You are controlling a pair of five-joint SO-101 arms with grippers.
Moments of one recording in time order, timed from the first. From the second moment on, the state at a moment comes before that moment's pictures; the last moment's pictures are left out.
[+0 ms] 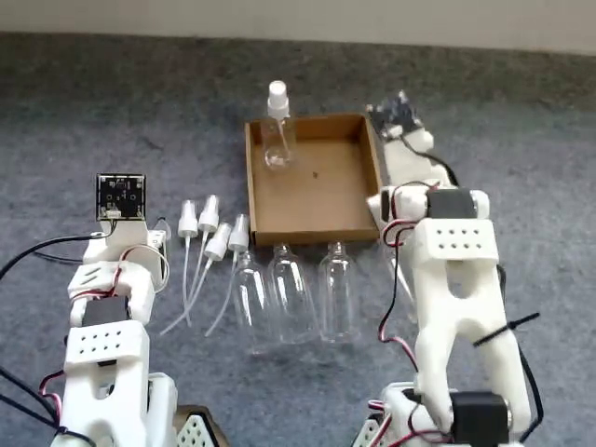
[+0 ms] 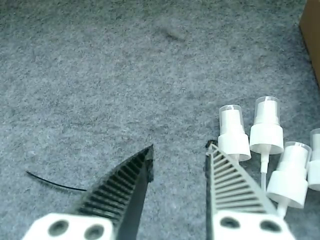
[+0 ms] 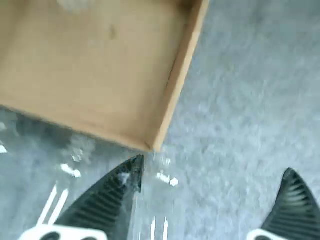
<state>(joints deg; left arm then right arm) -16.4 -53.8 77.0 23.8 -4.5 -5.1 -19.7 26.3 61.1 26.4</state>
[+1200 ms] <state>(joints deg) -16.4 -53.8 77.1 23.8 -4.5 22.2 14.7 12.4 53.4 32.4</state>
